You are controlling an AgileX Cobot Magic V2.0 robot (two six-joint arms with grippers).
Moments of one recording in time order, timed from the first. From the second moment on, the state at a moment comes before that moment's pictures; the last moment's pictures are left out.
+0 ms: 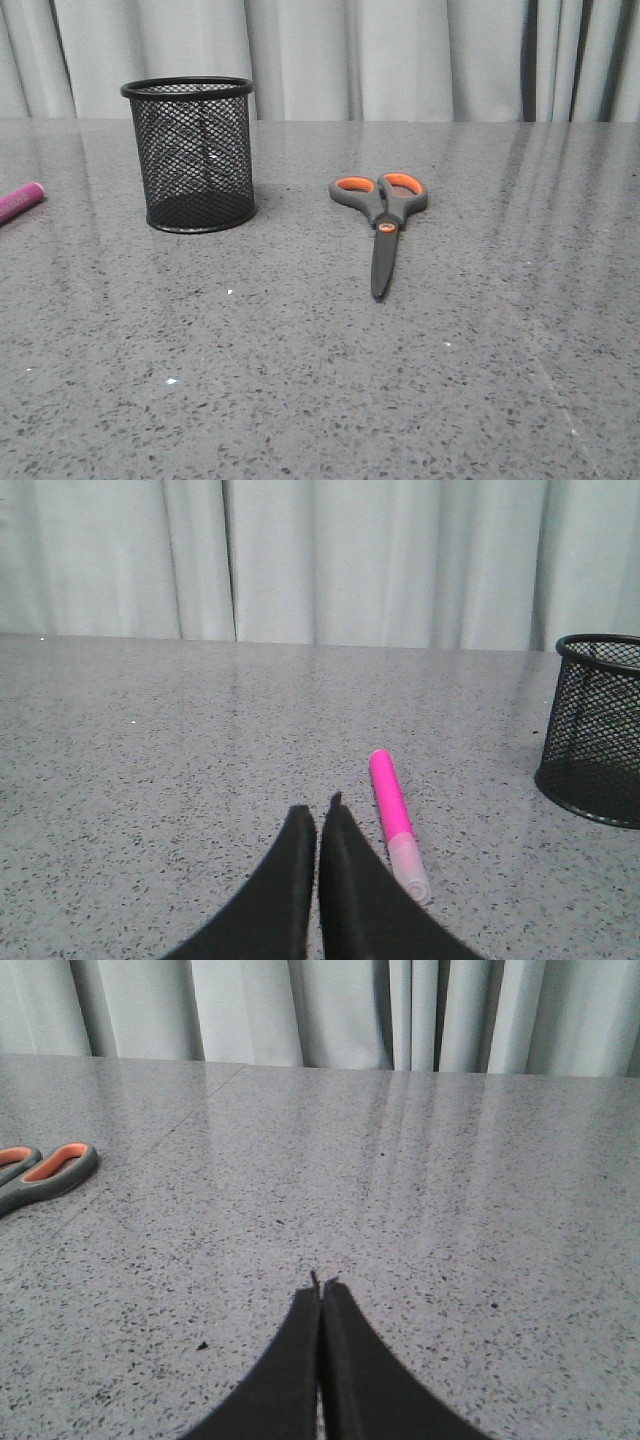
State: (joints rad) left arm -0.08 0.00 0.00 -0.12 0.09 0.07; right arm 0.04 -0.01 0.01 0.02 0.17 -0.04
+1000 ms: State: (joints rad) left arm -0.08 0.00 0.00 -0.24 0.09 0.07; right arm 0.04 -0.01 0.01 0.10 0.15 -0.04
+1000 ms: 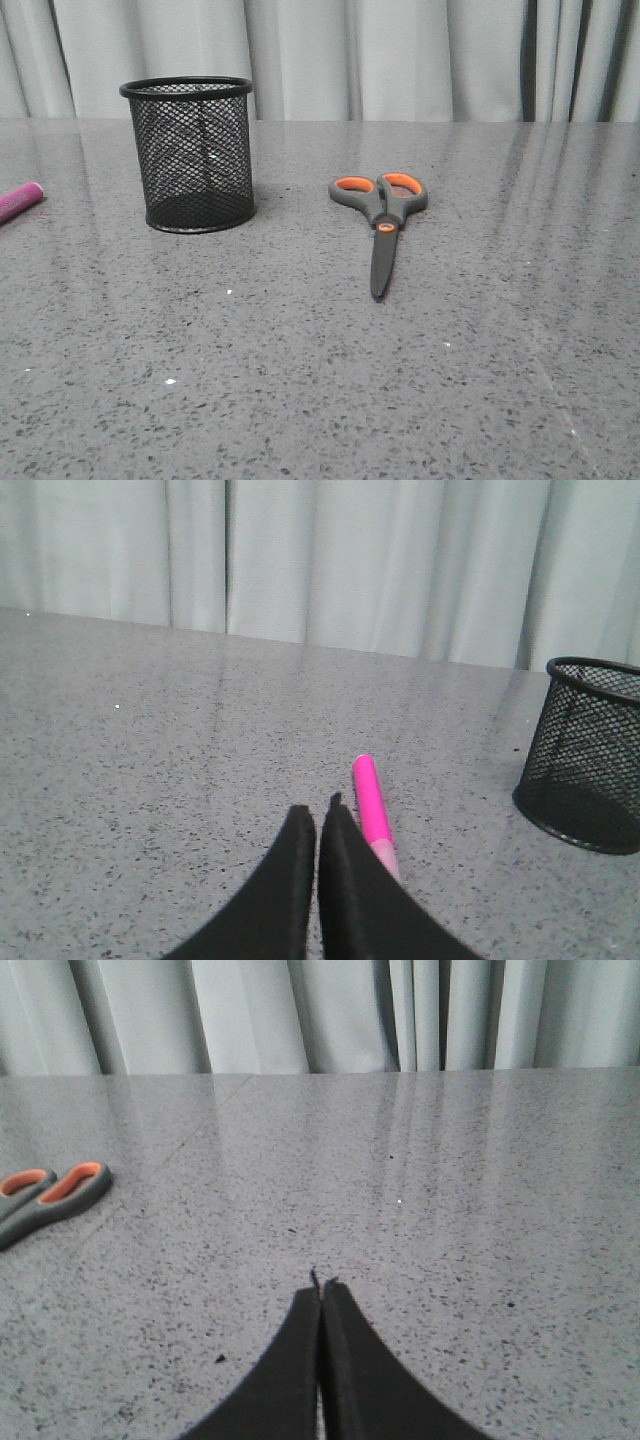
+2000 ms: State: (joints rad) left arm -0.08 0.17 -0.27 -0.46 0.30 0.06; right arm 0.04 0.13 -0.17 0.55 0.27 -0.04
